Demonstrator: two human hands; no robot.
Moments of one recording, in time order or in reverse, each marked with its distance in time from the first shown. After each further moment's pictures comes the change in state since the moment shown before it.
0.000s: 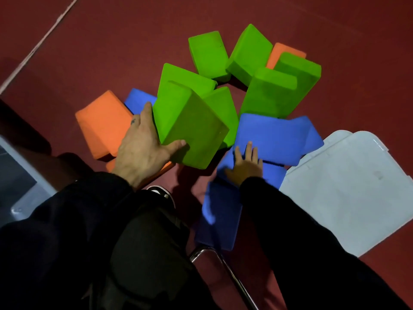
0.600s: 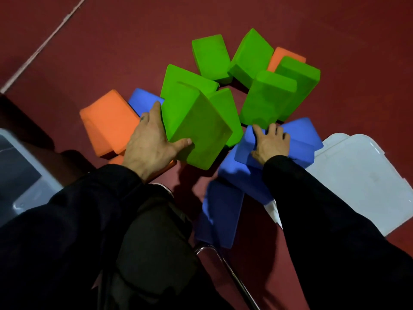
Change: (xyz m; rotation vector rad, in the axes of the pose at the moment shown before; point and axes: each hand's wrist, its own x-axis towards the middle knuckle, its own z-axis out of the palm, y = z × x) left_hand -0.001 0.000 0.000 -0.043 -0.010 0.015; right_hand 0.024 0.035 -0.084 -0.243 0.220 -0.063
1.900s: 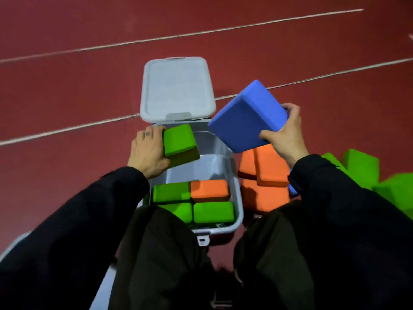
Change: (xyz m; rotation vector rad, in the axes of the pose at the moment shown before) left_hand -0.301 -0.342 -0.236 0.291 0.479 -0.517; right_hand -0.203 -0.436 -0.257 0.998 0.117 -0.744
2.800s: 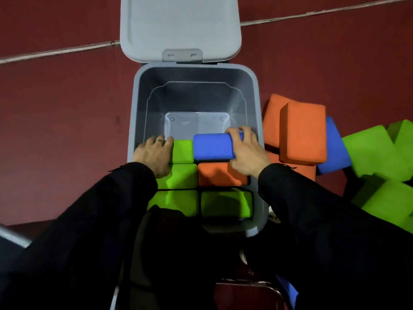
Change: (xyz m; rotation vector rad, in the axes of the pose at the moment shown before) left_hand 0.042 -0.076 0.209 0.248 -0.608 0.051; right_hand 0.008 0.131 0.216 -0.738 -0.767 -0.089
